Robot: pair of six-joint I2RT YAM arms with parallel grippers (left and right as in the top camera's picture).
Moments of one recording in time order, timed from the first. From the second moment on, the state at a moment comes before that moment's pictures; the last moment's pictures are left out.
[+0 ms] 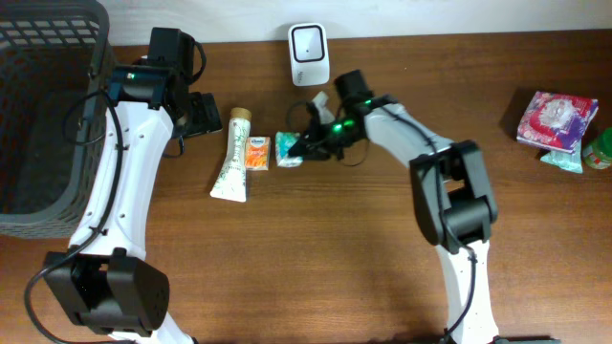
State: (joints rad) left arm -0.11 1.83 1.83 -1.24 -0.24 -0.36; right arm 0.32 2.35 1.74 -0.62 -0.98 0.39
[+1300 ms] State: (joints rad) left arm -0.11 1.83 1.83 -1.24 -0.24 -0.36; right arm -0.42 2.19 2.13 -1.04 0.40 0.24
